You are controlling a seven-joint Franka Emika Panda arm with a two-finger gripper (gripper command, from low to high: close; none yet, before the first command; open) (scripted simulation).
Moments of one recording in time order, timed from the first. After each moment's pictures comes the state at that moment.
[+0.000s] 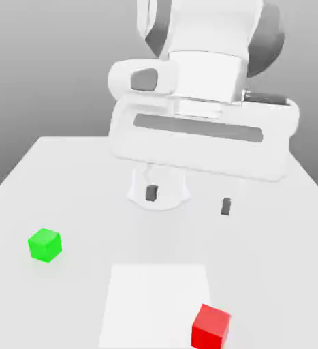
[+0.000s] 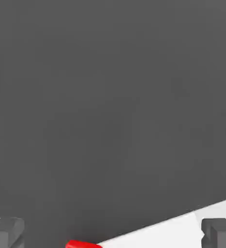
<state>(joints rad) -0.14 -0.05 0.24 -2.38 -0.20 2.54 1.38</state>
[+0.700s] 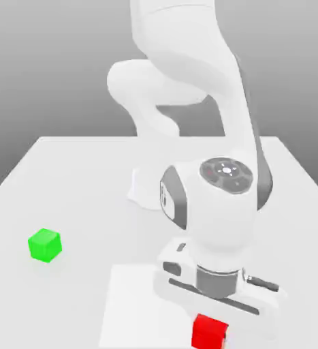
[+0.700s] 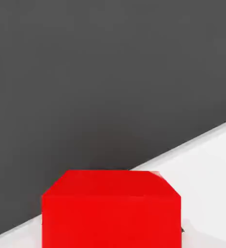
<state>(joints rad) -0.05 0.42 0.19 -2.39 -0.22 2.79 1.59</state>
